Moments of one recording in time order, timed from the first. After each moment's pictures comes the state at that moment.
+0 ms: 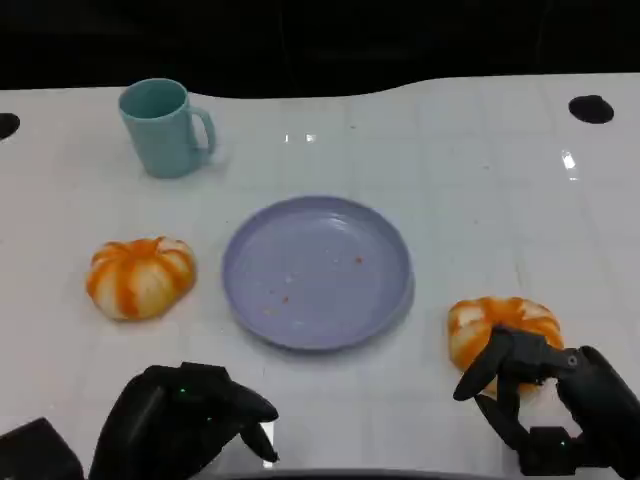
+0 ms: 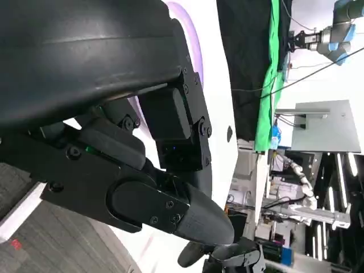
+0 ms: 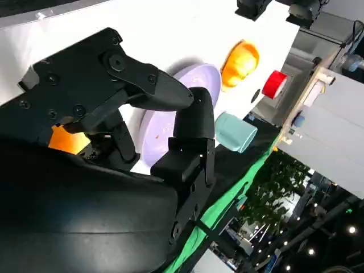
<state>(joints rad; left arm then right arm) 0.11 0.01 0.01 0.25 -0.32 -0.35 -0.54 0.06 -0.21 0.09 0.26 -0.12 -0.72 0.21</state>
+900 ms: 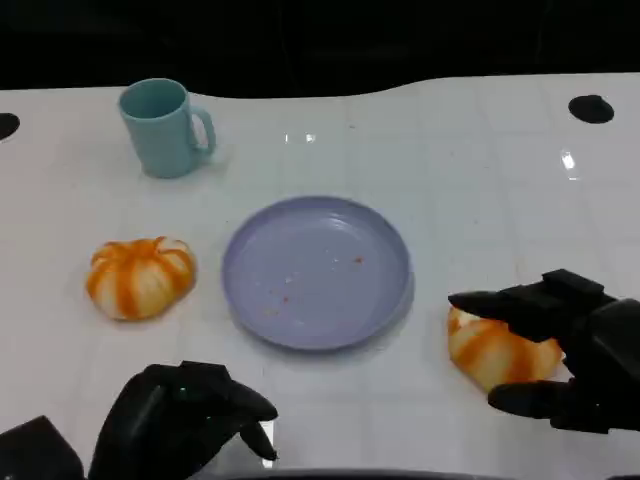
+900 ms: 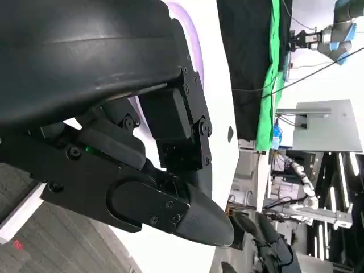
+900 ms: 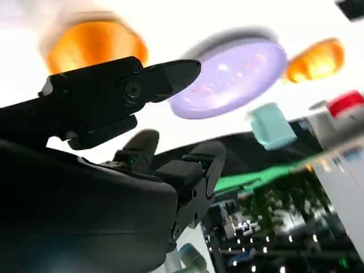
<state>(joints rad) 0.10 0.01 0.01 0.25 -0.32 -0.35 -0.54 0.10 -0.38 0.02 -0.19 -0.58 -0.43 0.14</state>
